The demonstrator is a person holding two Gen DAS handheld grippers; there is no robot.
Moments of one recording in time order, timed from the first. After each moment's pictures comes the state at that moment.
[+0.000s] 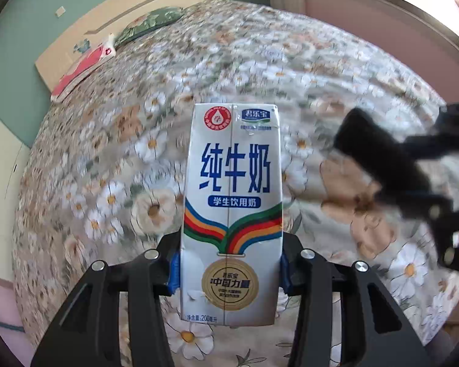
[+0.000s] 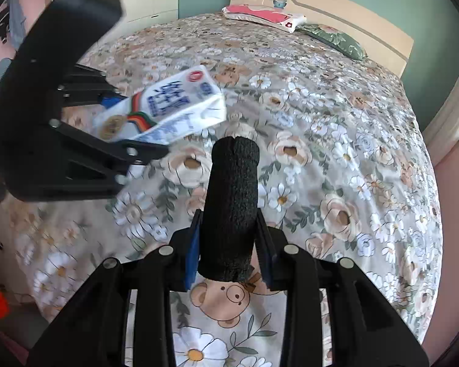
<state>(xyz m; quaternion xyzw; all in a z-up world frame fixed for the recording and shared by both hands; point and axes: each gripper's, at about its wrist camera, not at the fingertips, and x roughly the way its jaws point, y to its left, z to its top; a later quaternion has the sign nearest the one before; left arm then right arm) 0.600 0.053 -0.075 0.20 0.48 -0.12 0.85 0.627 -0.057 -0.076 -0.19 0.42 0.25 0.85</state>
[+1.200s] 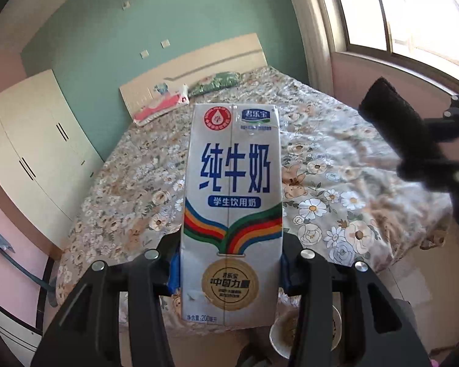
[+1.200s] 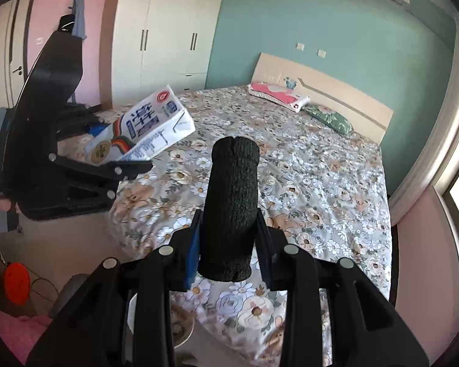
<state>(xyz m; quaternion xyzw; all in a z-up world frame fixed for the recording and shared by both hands) 0.186 0.036 0.155 0.17 0.33 -0.01 0.93 0.203 -0.104 0.159 -0.21 0.26 0.29 0.90</state>
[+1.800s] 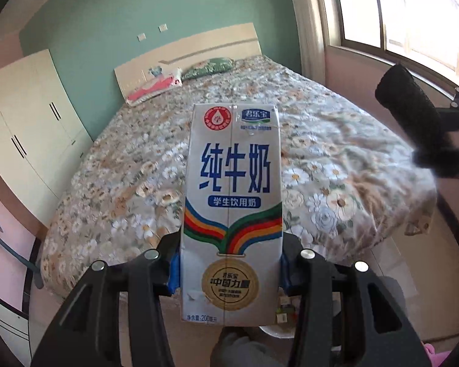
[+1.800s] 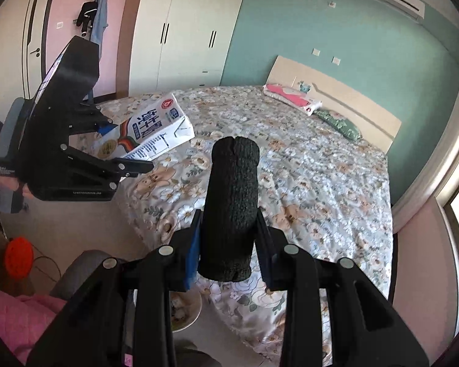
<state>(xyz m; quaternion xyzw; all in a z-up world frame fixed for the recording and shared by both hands) 0.127 0.051 0.107 0.13 0.37 -0.03 0.92 0.146 -0.112 0.124 -0.23 0.27 0.31 0.88</state>
